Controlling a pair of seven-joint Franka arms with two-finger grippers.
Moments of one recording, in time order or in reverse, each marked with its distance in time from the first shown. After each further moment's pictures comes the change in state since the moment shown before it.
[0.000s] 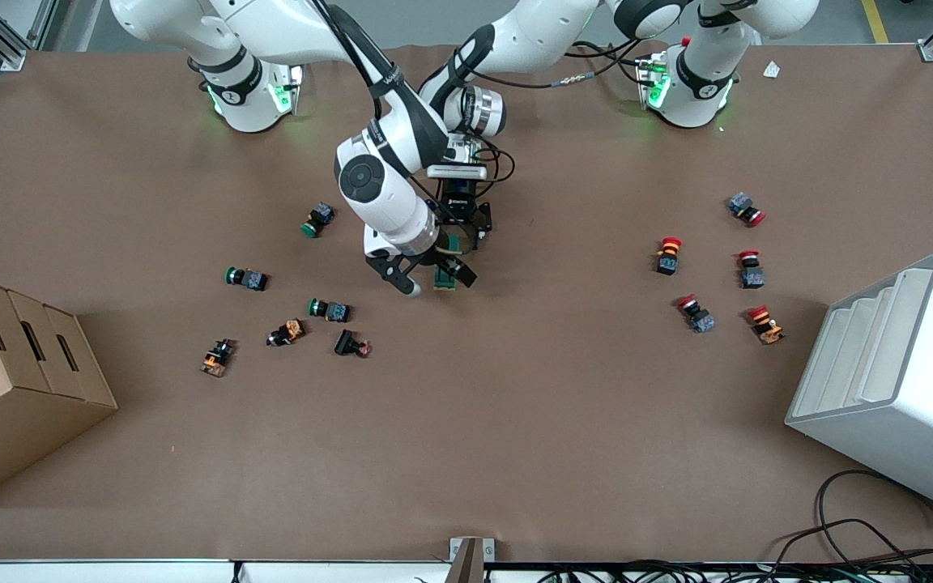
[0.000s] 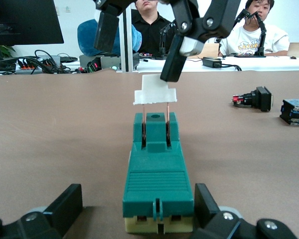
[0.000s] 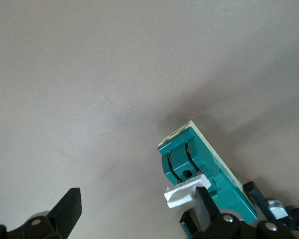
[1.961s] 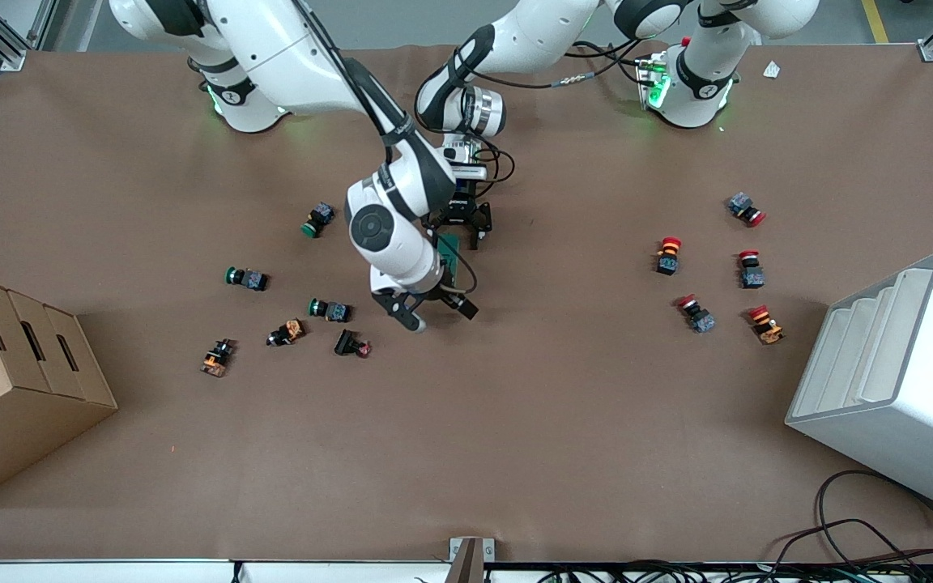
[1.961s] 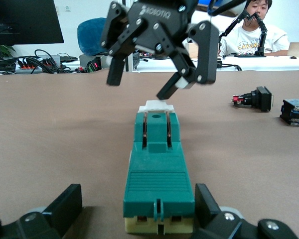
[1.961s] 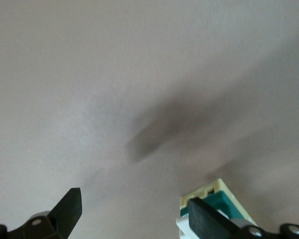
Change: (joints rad) left arm 0.000 0.000 0.001 0.001 0.000 0.002 0.000; right arm -0.068 0.181 -0.008 0.208 -0.002 -0.076 -0.063
